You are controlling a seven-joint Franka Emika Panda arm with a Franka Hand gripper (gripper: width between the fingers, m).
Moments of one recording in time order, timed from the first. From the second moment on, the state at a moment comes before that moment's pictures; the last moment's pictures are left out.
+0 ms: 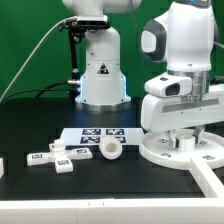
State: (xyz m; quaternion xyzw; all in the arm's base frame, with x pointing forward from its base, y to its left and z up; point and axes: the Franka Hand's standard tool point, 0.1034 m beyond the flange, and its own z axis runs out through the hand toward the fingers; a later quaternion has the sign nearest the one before) arm 0.418 0.161 0.009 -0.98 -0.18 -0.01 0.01
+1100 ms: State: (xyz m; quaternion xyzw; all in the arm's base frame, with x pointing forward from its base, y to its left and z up) arm 0.436 0.124 0.078 -0.98 -0.21 0.05 0.01
